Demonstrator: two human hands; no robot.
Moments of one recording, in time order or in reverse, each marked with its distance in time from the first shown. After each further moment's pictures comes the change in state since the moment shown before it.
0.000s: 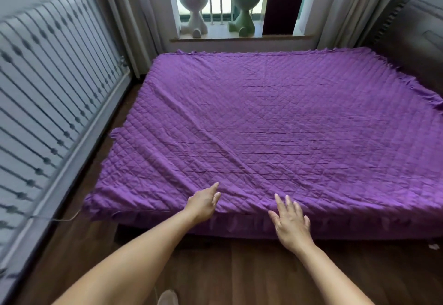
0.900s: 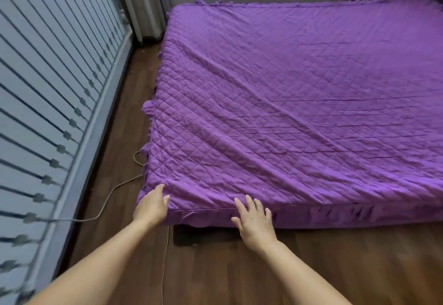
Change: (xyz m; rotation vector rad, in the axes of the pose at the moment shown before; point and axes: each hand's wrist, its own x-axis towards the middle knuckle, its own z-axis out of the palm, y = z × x) left_hand 0.056 -0.477 -0.118 0.038 0.096 -0.339; right_hand 0.108 -0.369 0.308 -0.118 -0.164 -0.112
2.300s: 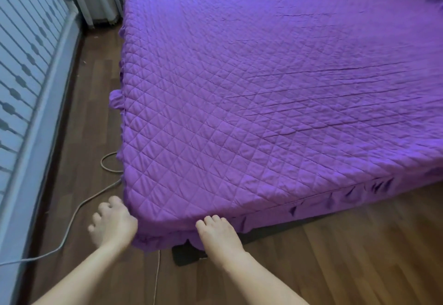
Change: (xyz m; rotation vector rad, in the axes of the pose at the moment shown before) left_hand 0.126 -0.123 0.075 0.099 0.258 -0.100; right_hand 0.105 -0.086 0.159 -0.293 0.279 -0.245
